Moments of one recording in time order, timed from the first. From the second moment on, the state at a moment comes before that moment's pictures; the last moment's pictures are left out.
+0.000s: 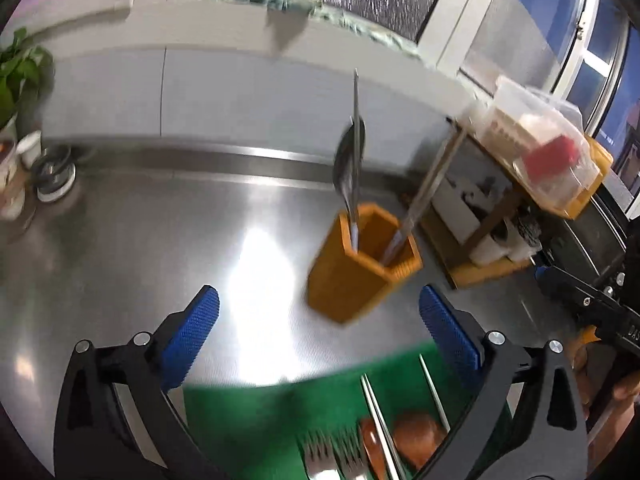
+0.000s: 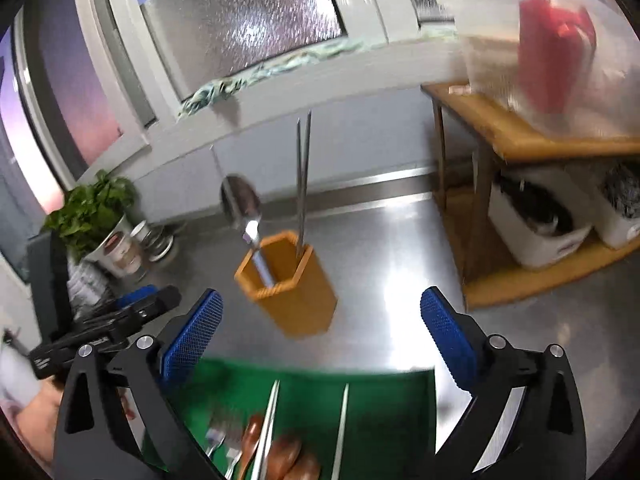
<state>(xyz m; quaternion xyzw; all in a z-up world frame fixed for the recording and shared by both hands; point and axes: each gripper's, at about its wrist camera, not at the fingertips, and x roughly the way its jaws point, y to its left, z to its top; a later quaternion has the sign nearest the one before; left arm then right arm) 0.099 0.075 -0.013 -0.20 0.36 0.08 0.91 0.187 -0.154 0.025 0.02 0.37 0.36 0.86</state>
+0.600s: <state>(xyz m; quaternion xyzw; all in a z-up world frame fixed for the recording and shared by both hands) 0.034 0.023 -0.087 -0.27 0.59 0.03 0.76 0.132 -0.155 -0.061 -0.07 0.62 0.33 0.71</state>
